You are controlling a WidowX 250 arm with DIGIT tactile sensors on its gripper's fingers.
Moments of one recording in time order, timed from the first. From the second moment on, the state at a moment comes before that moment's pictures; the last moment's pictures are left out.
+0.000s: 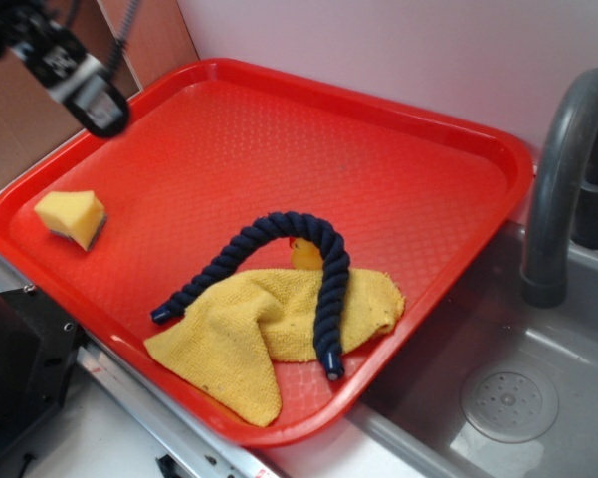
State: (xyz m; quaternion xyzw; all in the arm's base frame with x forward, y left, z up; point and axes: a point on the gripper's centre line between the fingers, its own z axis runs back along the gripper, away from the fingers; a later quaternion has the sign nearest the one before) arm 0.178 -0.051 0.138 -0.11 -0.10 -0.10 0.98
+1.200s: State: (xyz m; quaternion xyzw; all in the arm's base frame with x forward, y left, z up) arm 0.206 -0.102 0.041 -0.06 0.04 -0.21 0.97
